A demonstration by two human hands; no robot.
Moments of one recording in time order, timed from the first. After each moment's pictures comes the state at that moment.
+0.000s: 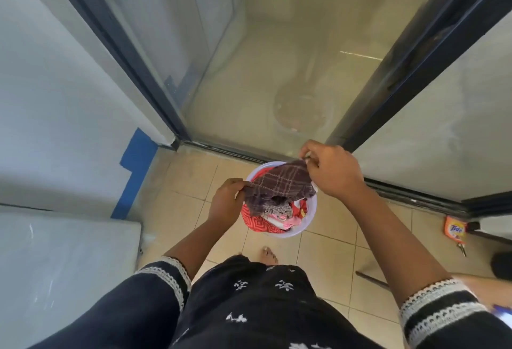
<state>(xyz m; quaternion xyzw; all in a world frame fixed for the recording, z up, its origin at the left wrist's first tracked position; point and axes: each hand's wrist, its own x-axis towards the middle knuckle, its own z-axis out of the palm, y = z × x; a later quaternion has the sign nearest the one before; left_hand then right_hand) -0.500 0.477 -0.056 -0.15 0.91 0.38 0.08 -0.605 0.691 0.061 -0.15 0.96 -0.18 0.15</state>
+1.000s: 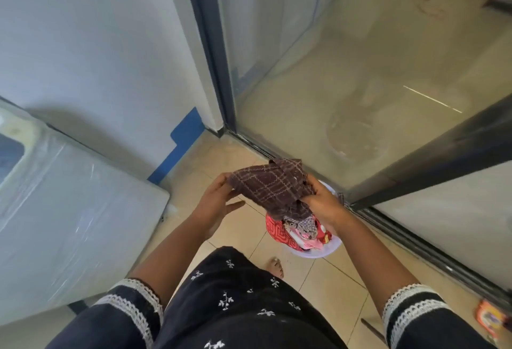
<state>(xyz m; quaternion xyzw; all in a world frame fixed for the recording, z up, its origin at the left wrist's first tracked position) -0.437 0.395 -0.009 -0.38 0.50 0.78 0.02 -0.582 0.598 -0.008 -0.05 0.72 -0.51 0.47</state>
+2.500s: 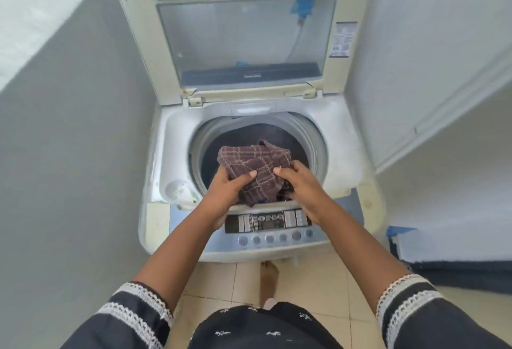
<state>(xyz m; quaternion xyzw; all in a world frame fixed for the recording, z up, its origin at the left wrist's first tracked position) -0.024 -0.048 0.037 -0.56 0.28 0.64 -0.45 -0.205 -0.082 0.025 -0.38 0.55 -0.33 0.67</state>
